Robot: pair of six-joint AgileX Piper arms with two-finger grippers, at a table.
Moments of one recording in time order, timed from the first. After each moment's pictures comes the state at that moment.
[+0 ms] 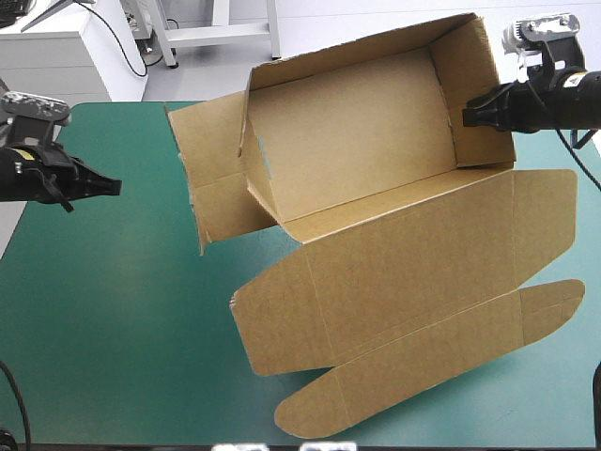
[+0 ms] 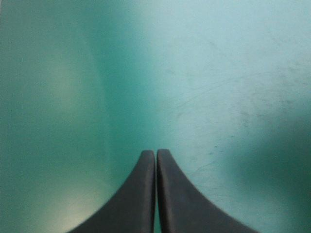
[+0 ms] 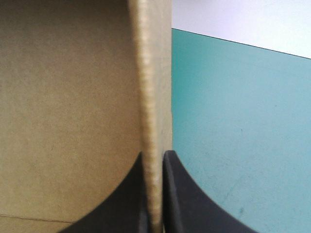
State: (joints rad) left arm 0.12 1.32 -1.55 -0.18 1.18 0.37; right arm -0.11 1.52 -1.93 0.56 1.25 -0.40
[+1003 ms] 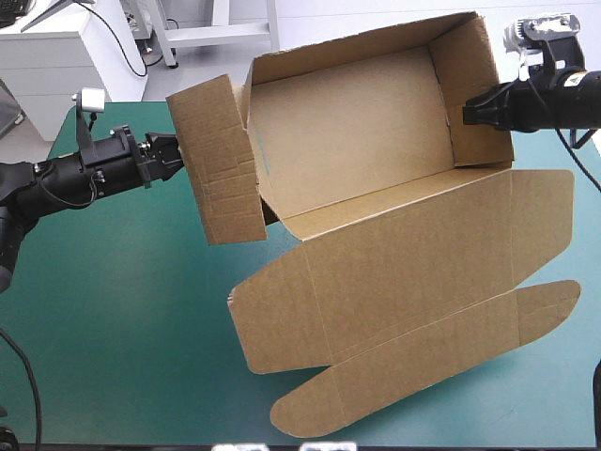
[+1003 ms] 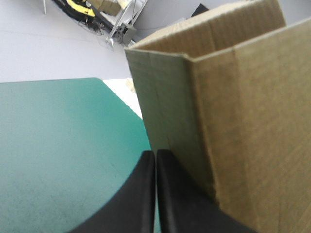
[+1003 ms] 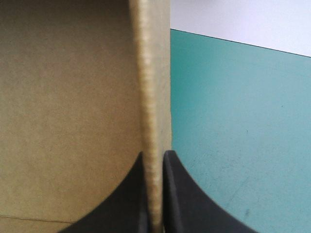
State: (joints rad) left arm 0.12 1.33 -1.27 -1.52 1.21 0.93; right arm -0.11 1.52 -1.93 0.58 1.25 -0.39
